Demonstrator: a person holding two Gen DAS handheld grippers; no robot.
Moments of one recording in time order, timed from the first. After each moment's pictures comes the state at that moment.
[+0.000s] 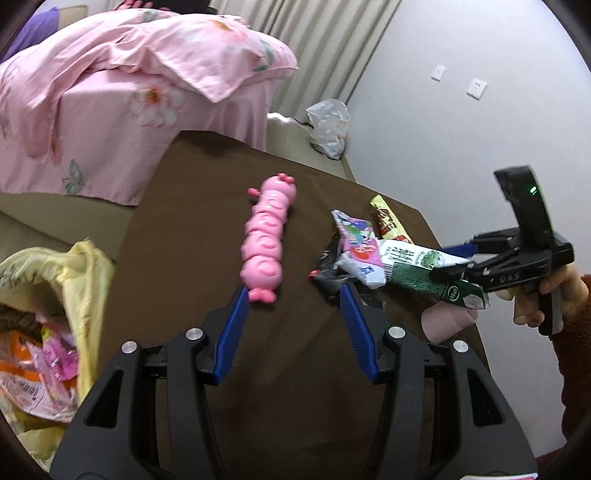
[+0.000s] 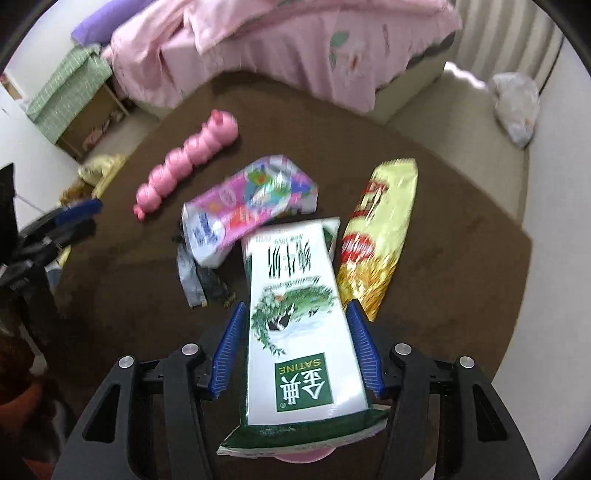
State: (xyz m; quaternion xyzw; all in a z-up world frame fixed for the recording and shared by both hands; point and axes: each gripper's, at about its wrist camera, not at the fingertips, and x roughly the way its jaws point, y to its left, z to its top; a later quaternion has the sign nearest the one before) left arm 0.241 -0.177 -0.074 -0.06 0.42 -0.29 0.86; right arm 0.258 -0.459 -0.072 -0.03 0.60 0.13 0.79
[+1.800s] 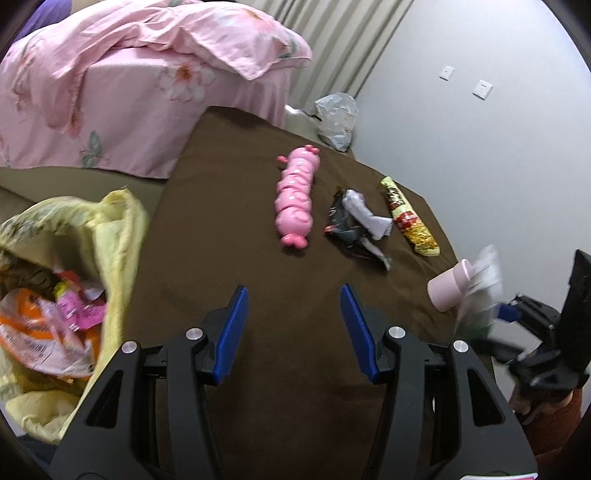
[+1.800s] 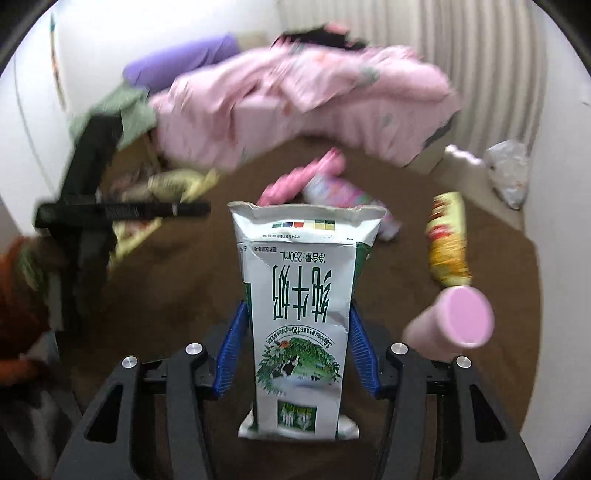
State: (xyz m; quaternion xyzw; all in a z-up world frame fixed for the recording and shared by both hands) left arm 0.217 -0.149 -0.086 -0.07 0.44 -0.30 0.85; right arm 0.101 -0.381 -0.056 -0.02 0.39 0.14 0.91
